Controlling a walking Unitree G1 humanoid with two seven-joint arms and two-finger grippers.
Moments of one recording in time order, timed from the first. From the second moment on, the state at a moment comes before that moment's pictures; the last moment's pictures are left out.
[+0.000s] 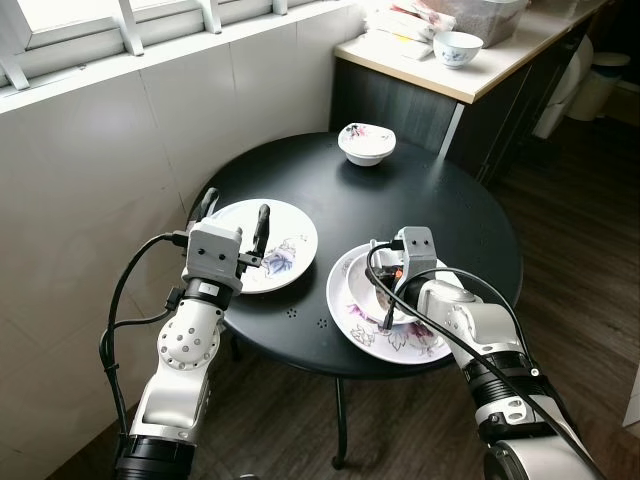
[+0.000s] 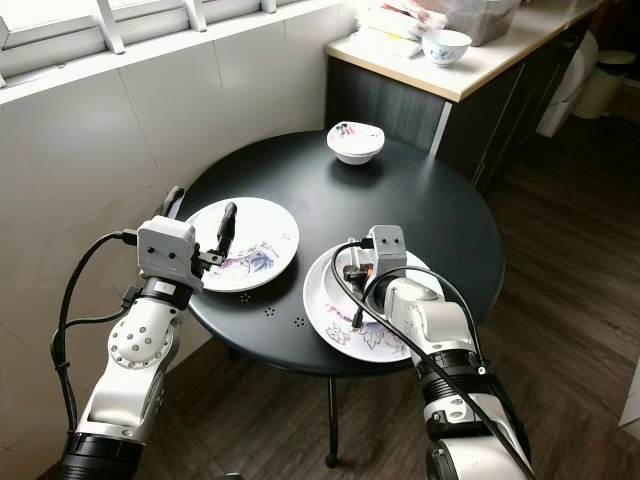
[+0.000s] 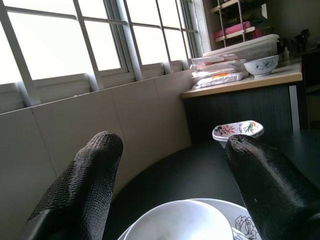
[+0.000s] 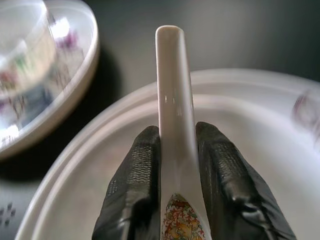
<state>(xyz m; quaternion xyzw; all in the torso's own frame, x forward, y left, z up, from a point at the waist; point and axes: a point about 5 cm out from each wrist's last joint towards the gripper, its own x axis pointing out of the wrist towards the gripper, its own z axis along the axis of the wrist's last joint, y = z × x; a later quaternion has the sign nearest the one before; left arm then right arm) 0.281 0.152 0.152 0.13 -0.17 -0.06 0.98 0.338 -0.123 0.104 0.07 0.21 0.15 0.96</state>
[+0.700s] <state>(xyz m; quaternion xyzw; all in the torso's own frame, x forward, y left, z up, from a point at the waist) 0.283 0.162 0.148 0.10 -0.15 -0.04 0.98 0.335 -0.112 0.175 0.03 -0.07 0.17 0.98</state>
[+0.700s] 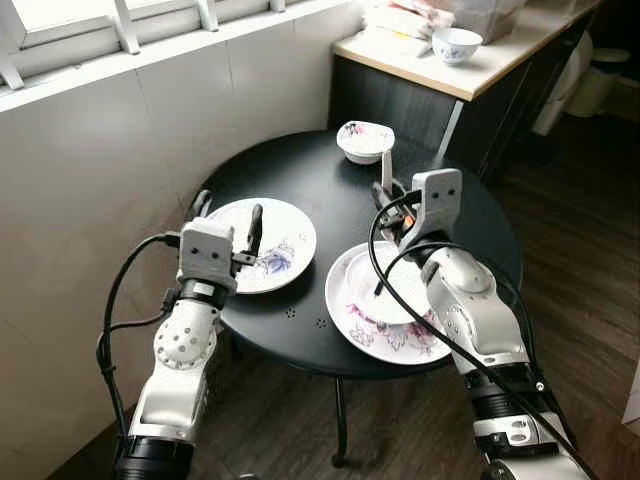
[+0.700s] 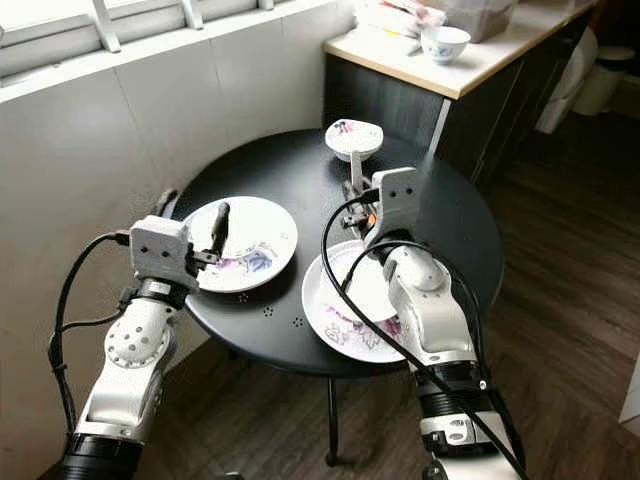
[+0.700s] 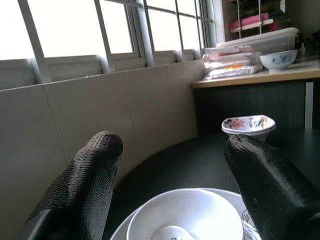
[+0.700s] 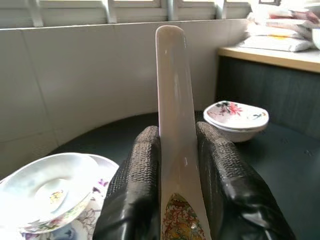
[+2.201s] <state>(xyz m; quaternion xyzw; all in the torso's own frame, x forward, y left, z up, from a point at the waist) 0.284 0.154 0.152 0.10 -0.16 -0.05 0.98 0.327 -0.098 0.186 -0.03 -0.14 0.20 0.97</state>
